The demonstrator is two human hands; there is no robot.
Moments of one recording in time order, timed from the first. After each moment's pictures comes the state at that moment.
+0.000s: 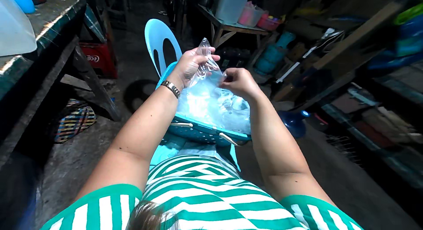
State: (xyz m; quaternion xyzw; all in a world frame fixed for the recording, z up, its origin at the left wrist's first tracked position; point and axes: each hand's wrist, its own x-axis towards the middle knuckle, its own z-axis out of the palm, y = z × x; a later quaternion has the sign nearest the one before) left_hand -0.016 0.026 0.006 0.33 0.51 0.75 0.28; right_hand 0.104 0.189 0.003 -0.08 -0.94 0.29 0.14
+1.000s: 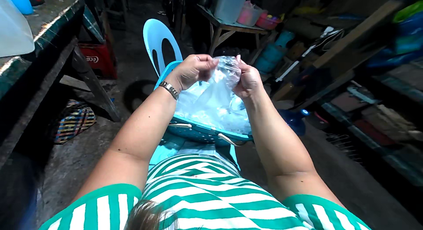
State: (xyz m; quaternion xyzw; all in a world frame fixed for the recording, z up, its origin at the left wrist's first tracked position) left_hand -0.010 0.017 0.003 0.44 0.52 0.67 0.29; right_hand 0.101 0.174 0.002 -0.09 -0.55 0.80 0.25
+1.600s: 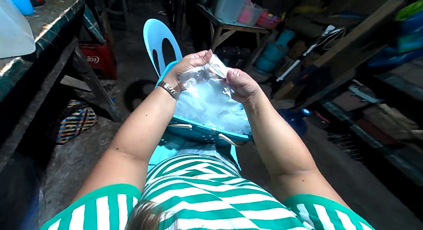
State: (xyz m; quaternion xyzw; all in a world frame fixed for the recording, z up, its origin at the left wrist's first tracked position) left_hand -0.007 0.012 0.005 0.39 0.37 0.74 0.40; right_hand 0.112 0.179 -0.012 0.14 -0.65 0.74 0.06
